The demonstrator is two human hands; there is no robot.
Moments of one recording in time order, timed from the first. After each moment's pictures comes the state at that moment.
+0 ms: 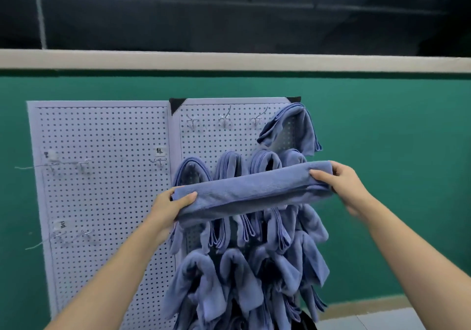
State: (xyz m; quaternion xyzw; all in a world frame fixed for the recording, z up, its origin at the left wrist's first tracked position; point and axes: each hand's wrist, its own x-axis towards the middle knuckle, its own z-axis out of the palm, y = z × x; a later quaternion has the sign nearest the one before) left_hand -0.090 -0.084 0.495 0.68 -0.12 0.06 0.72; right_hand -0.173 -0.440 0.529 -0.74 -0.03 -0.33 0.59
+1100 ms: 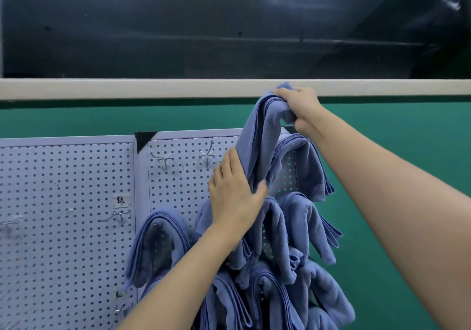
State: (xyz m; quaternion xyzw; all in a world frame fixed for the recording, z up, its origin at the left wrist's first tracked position) left_hand -0.023 -0.269 0.598 0.81 -0.22 0.46 0.29; right_hand -0.047 -0.407 0.757 -0.63 -0.09 -0.40 0.66
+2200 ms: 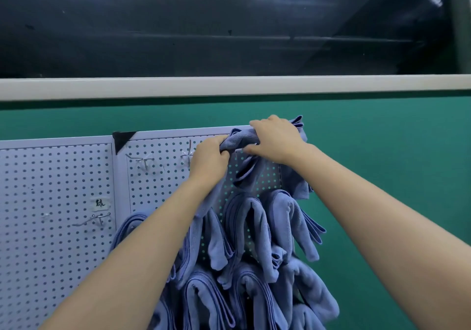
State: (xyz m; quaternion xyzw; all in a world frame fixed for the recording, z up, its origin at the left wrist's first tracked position) left_hand 0.023 -0.274 0.666 0.78 -0.29 0.43 0.35; right_hand -0.041 -0.421 0.702 -0.89 -0.03 -0.45 -0.11
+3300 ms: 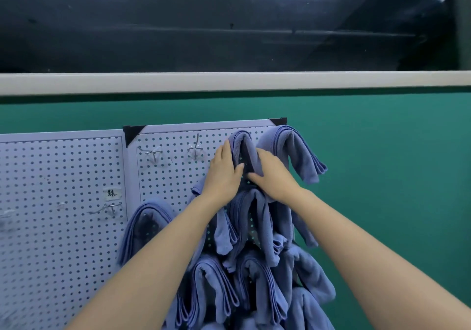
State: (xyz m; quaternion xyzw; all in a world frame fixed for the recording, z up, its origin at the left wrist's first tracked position) left_hand 0.016 -0.280 0.618 0.83 -0.30 0.32 0.33; right_hand -0.019 -0.415 0.614 -0.89 -0.08 -0.40 0.21
